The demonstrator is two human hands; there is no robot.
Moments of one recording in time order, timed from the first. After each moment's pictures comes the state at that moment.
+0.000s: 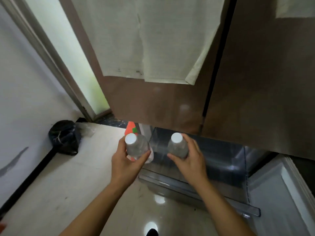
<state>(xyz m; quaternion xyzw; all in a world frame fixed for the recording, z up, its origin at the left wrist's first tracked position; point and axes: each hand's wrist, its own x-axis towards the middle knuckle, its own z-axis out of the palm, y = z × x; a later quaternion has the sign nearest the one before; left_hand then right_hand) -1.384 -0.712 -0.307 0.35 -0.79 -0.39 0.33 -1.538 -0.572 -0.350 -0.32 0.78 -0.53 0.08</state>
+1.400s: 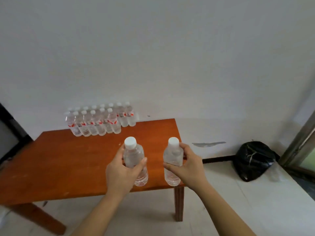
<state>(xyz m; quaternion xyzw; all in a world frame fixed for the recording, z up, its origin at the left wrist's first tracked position) -0.522 -0.969 -0.278 0.74 -0.43 -0.09 0.51 -0.710 -1.086 -0.311 -0.74 0.42 -0.37 0.37</state>
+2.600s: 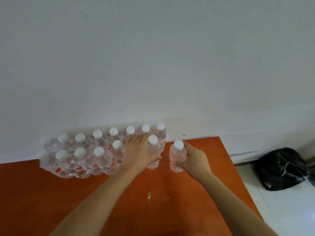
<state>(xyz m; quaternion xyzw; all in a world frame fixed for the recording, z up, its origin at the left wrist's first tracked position) -0.063 -1.379 -0.357 0.76 -0.63 -0.04 0.18 -0.276 -1.429 -0.366 -0.77 0.56 -0.15 0.28</state>
